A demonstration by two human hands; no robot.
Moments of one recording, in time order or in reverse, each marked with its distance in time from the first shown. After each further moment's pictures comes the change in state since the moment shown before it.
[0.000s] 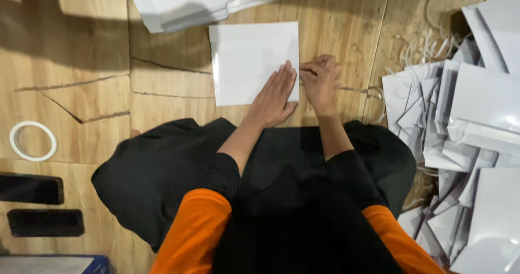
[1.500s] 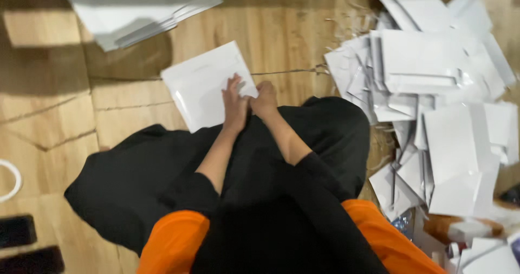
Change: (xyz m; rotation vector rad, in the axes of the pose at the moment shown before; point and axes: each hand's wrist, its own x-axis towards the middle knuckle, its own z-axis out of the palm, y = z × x) left_hand -0.037 0.026 0.038 -0.523 0.181 -0.379; right_hand -0.069 0.056 0.071 -0.178 -0.044 0.446
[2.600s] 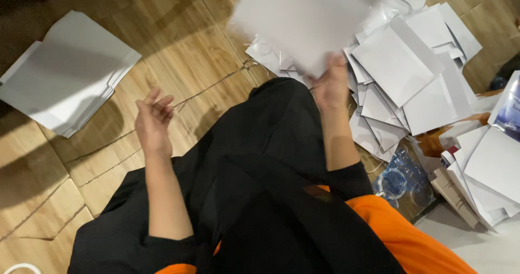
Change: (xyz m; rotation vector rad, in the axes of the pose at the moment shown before) left_hand -0.022 0.196 -0.112 -0.711 0.052 -0.204; right_hand -0.166 0.106 -0.297 1.690 0.550 -0.305
